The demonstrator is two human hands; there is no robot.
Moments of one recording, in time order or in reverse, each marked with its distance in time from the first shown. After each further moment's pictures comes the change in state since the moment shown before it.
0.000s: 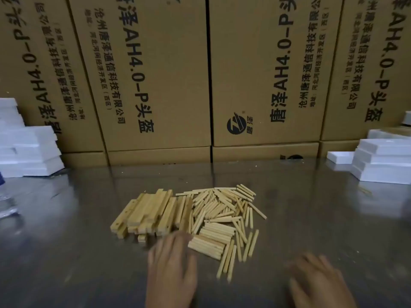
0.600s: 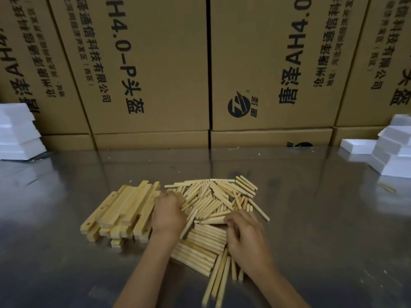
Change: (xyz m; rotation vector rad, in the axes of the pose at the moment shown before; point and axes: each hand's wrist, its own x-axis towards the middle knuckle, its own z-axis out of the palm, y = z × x) left_hand 0.152 -0.046 0.086 0.324 -0.243 -0.441; right_hand 0.105 -0.098 0.093 0.694 0.058 -0.417
